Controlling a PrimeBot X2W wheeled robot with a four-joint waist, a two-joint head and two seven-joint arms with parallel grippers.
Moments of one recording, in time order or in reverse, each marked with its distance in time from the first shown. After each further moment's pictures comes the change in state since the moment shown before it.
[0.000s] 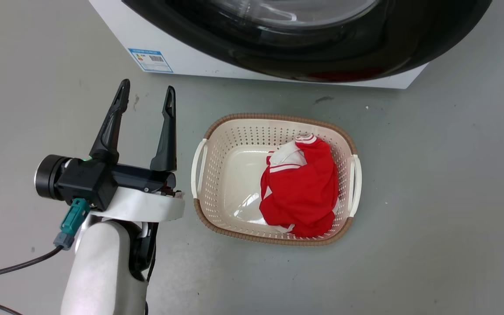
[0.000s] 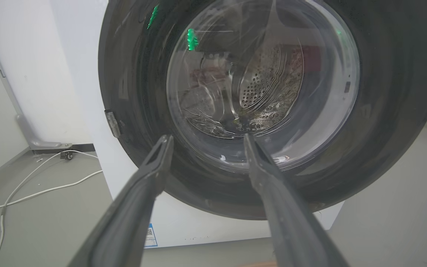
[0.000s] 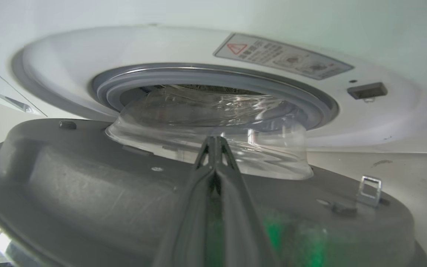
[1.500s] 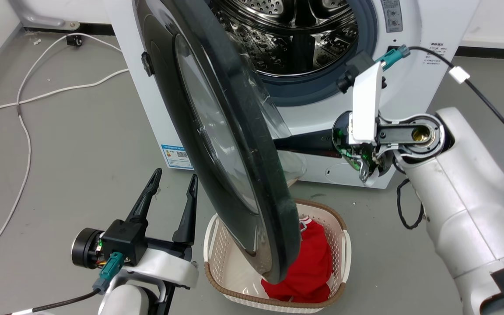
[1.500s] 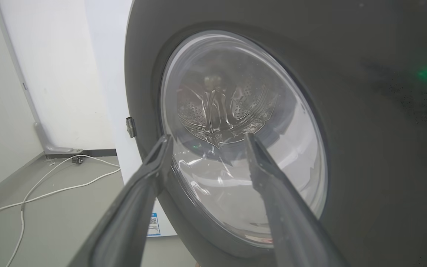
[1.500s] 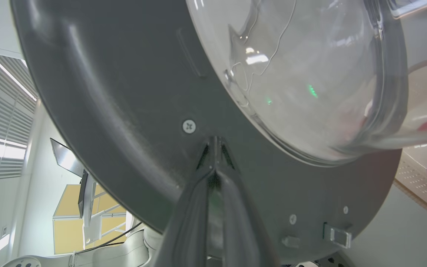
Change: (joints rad) left arm 0.214 -0.002 -0.053 0.105 0.001 -0.001 0.000; right arm 0.714 0.179 0.051 -0.544 0.151 0.000 0.366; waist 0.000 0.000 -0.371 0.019
